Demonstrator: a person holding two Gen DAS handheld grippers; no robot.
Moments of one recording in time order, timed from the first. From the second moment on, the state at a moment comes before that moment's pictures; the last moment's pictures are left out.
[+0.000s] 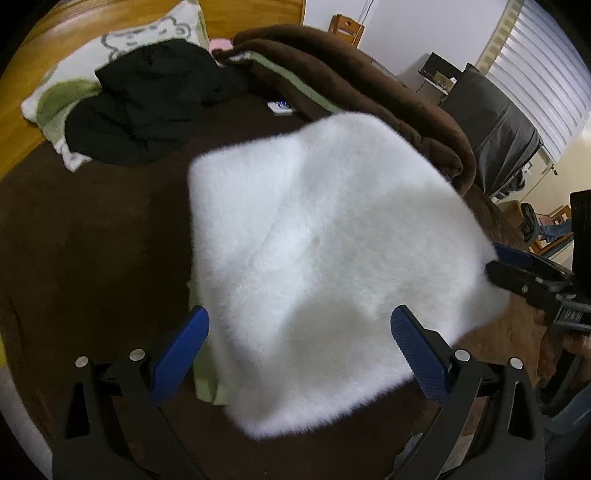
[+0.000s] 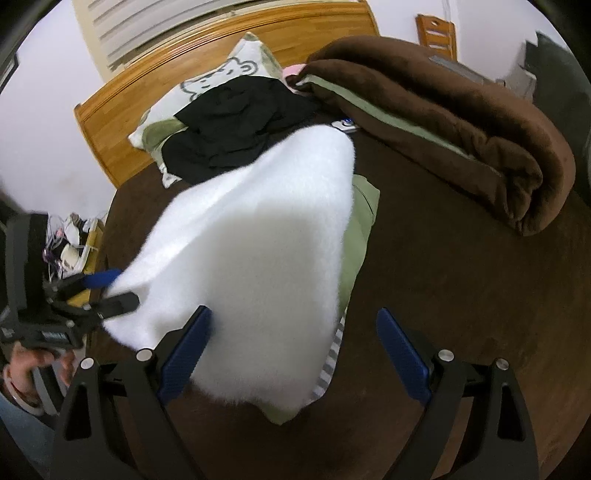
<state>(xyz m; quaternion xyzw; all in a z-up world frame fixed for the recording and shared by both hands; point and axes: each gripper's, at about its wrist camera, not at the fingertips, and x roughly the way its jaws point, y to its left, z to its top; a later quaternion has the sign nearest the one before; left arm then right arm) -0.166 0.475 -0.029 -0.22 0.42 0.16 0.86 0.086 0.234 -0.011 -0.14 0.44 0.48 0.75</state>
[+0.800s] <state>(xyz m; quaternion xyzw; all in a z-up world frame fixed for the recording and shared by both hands) -0.265 0.366 0.034 -0.18 0.40 0.16 0.89 -0.050 0.126 0.041 -0.14 0.38 0.45 0.79</state>
